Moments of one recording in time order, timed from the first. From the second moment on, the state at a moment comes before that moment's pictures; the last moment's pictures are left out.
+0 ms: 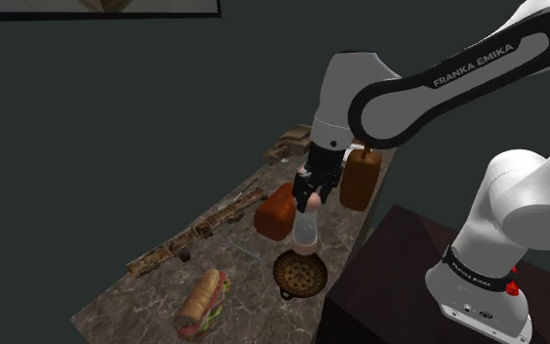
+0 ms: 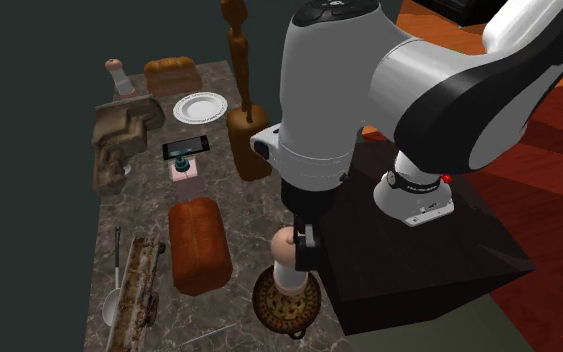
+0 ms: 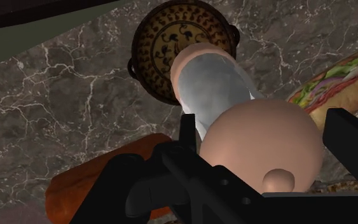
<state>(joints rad) 0.19 -0.49 0.29 -2.69 0.34 2.32 0.39</state>
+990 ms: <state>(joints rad) 0.21 -0.31 0.32 -2.78 0.39 2.59 0.35</state>
